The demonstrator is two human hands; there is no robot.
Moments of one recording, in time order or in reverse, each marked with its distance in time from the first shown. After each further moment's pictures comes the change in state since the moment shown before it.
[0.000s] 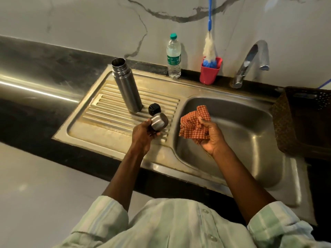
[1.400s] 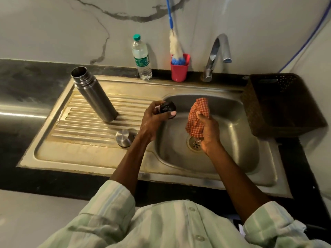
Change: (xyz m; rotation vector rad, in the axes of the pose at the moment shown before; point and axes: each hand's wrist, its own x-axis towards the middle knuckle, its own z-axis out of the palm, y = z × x) left_hand 0.012 -0.011 0.105 0.462 -0.433 0.249; right_hand -0.011 -0.024 -0.031 -0.050 0.287 -0.337
